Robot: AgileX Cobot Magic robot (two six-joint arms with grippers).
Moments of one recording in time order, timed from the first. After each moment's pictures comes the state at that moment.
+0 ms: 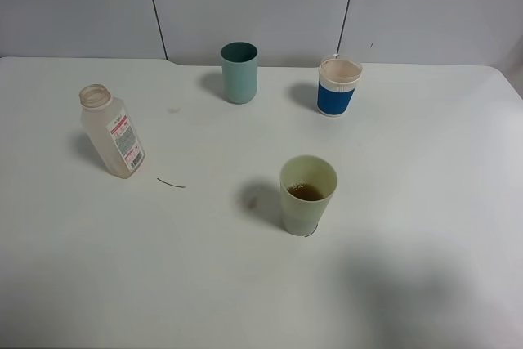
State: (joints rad) left arm -0.14 0.45 -0.62 0.13 0.67 -0.16; right arm -0.02 0.00 -0.50 -0.09 1.06 0.09
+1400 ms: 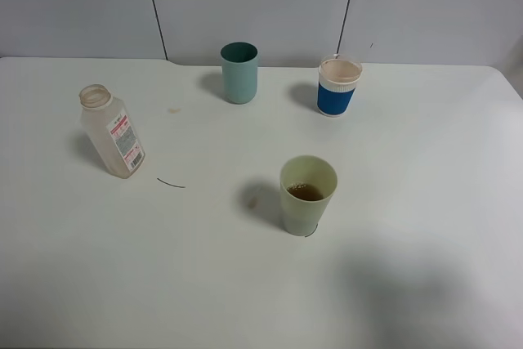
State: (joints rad) left arm 0.00 -0.01 -0.51 0.08 1.06 -0.16; right arm -0.02 0.00 -0.50 -0.09 1.06 0.09
